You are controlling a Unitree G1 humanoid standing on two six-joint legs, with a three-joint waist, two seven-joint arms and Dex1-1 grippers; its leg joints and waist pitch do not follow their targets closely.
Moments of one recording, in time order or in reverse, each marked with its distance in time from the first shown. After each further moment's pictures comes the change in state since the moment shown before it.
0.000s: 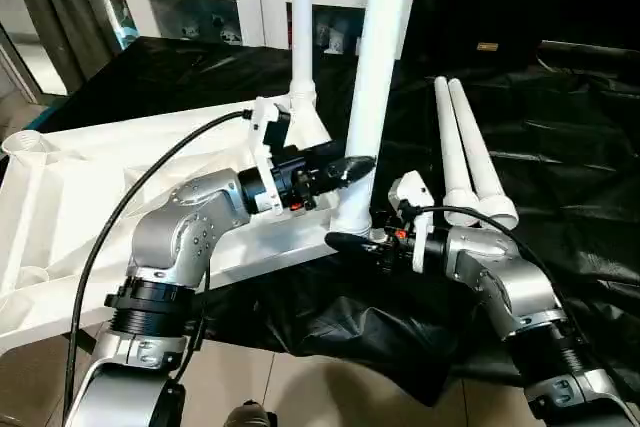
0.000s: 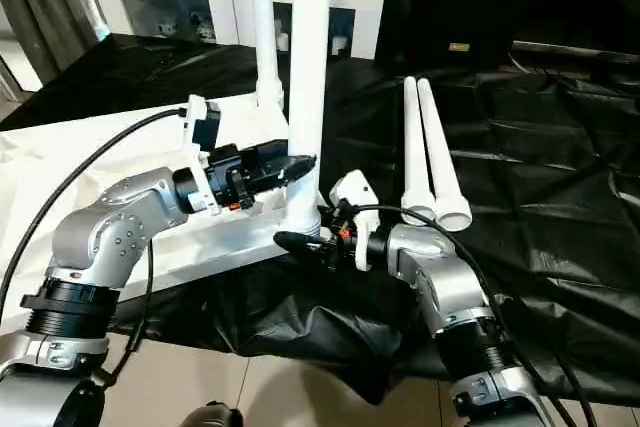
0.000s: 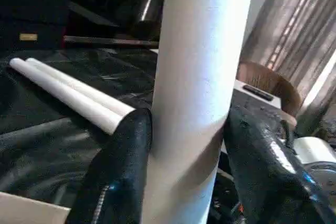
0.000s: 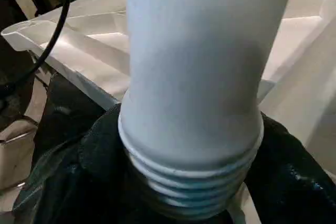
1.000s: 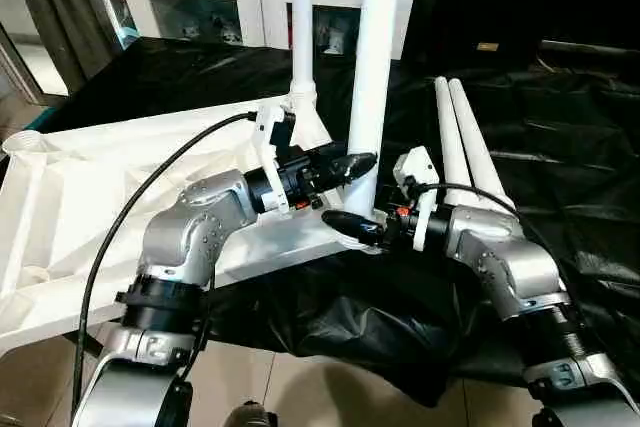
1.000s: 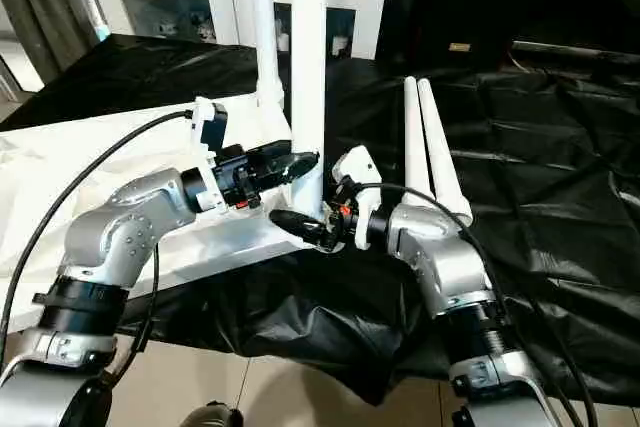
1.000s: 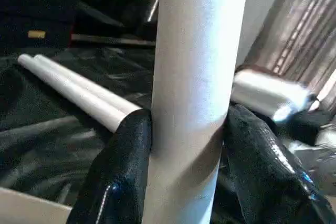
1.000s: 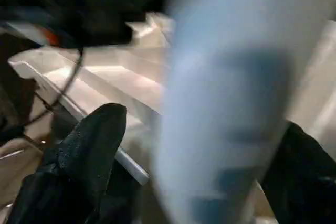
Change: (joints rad) left arm -0.025 -0.018 0.006 0.073 0.017 -0.027 0.037; right arm -0.065 0.000 -0.036 -0.044 0.059 0.036 0.003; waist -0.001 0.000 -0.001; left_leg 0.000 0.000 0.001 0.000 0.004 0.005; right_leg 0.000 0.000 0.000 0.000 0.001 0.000
